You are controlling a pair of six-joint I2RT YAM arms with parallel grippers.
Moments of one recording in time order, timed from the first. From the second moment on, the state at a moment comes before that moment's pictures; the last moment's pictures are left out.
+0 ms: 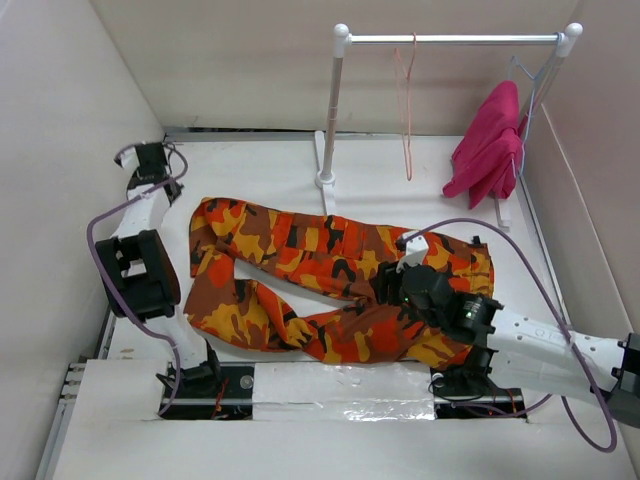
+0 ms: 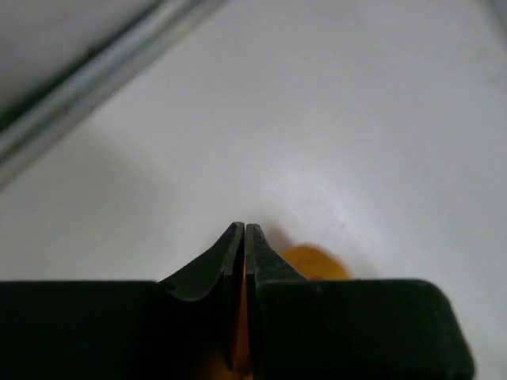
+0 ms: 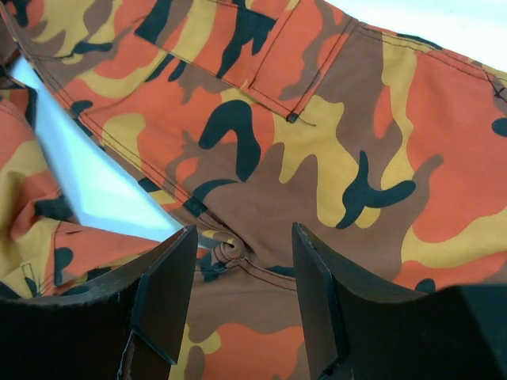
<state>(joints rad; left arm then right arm) 0.22 1.76 1.43 -0.40 -0.32 -0.60 1.05 0.88 0.55 -0.17 0.50 0.47</state>
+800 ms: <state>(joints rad) 0.19 1.77 1.08 -0.48 -0.23 -0.49 0.92 0.80 0.51 -0.09 0.37 0.39</state>
